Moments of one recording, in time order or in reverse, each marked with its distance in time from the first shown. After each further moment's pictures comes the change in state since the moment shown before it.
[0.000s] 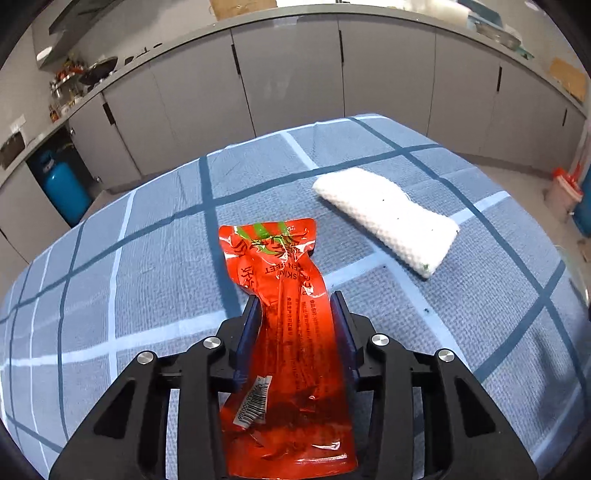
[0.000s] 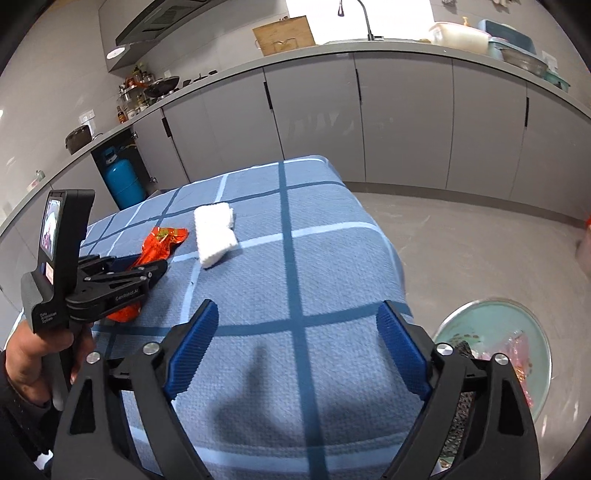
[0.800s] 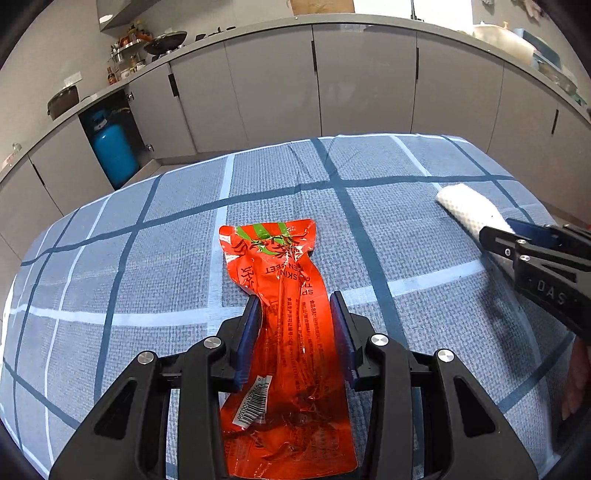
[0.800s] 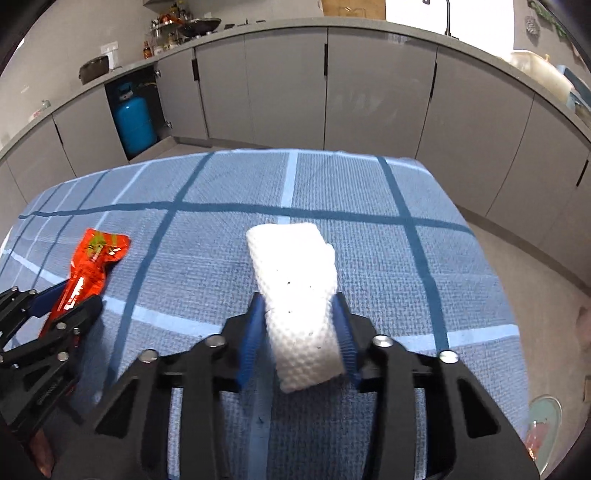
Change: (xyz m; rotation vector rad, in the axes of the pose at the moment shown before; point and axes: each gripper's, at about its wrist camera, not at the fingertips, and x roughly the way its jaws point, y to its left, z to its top) left arm -0.002 0.072 -0.015 -0.182 -0.008 0.135; right arm 0.146 0.104 0.060 -0.198 0.138 -0.021
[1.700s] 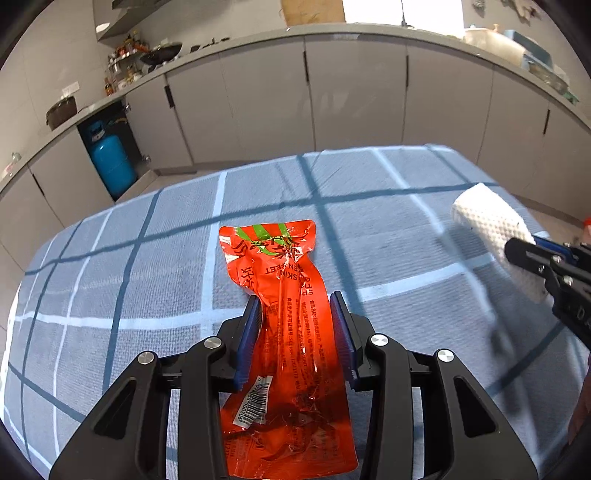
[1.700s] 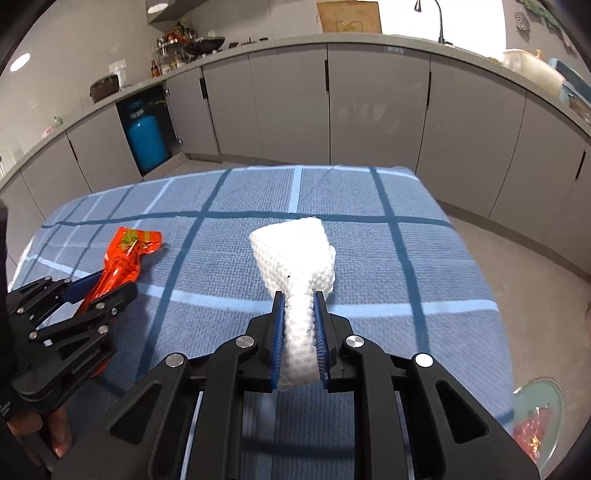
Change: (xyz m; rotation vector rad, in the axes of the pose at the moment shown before) left arm -0.032 -0.013 0.003 0.024 -0.041 -0.017; right arm -0.067 -0.013 -0.022 0.033 -0.080 0.060
